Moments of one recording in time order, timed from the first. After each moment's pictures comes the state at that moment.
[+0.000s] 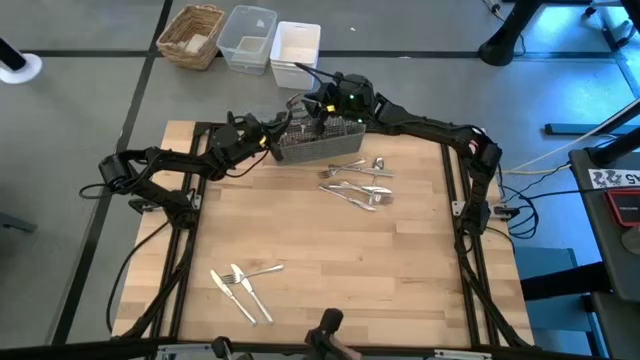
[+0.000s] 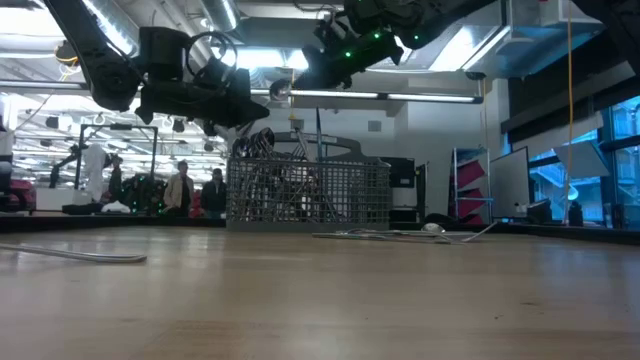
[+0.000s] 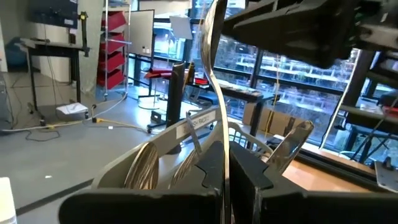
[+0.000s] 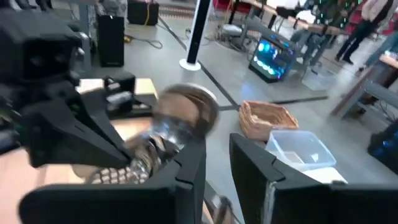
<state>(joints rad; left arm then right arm) 0.63 1.42 0.44 1.06 -0.03 -0.12 -0.49 1.90 1.65 0.03 -0.04 -0.23</state>
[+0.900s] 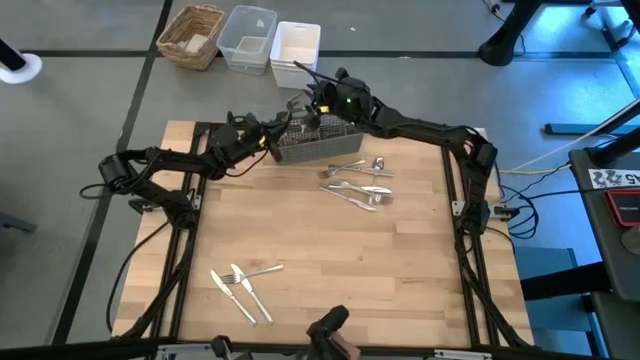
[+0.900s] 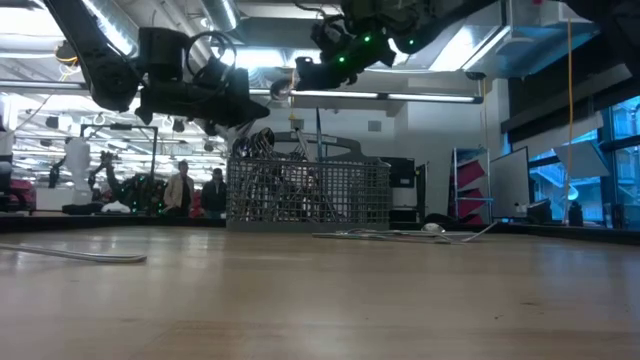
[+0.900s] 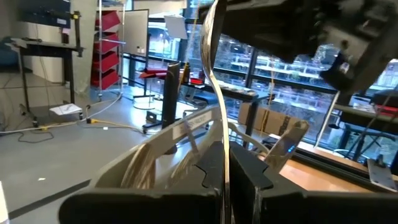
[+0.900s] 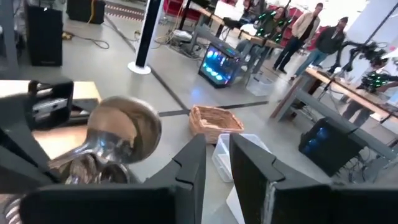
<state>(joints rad) 0.65 1.42 0.44 1.06 0.00 -0.12 -0.47 1.93 1.65 0.14 0.20 -0.32</state>
